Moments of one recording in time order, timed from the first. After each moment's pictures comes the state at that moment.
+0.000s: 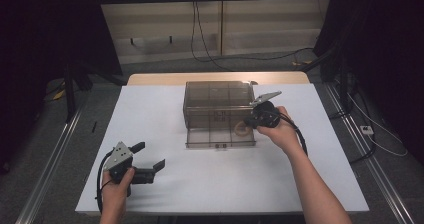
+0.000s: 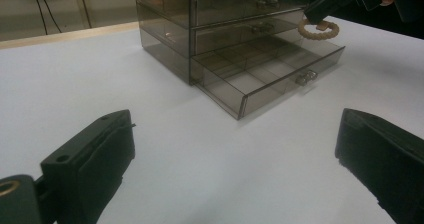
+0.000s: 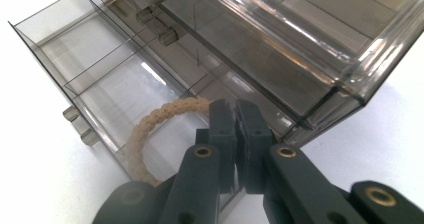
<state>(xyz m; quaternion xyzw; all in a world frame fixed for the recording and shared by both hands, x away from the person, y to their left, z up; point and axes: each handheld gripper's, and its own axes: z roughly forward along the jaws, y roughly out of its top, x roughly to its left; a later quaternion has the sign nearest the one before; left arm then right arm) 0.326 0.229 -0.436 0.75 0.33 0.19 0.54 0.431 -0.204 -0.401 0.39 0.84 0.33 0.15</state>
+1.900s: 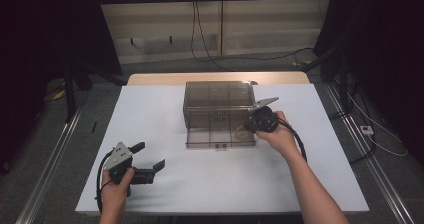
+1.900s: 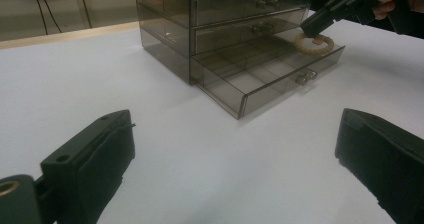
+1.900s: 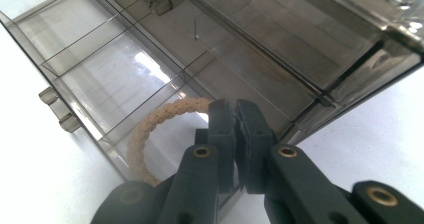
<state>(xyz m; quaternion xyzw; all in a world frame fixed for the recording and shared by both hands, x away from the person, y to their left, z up) 0.326 0.230 -0.436 0.75 0.33 0.19 0.54 0.428 -0.203 -0.420 0.39 0.85 0.32 0.16</state>
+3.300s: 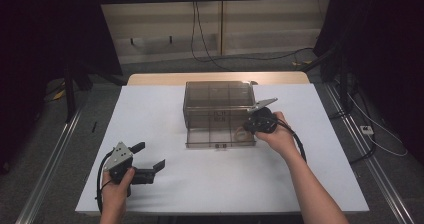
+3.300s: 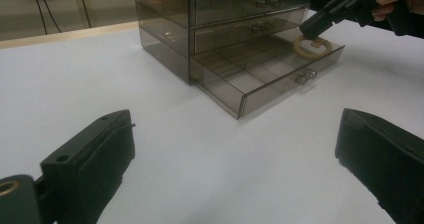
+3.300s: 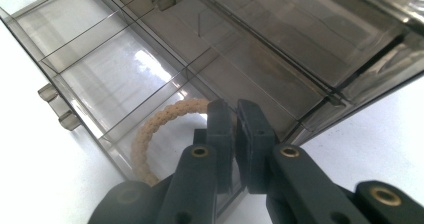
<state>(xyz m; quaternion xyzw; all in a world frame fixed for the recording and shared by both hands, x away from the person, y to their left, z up) 0.326 0.229 -0.436 0.75 0.33 0.19 0.54 0.428 -0.201 -0.423 0.39 0.85 0.32 0.15</state>
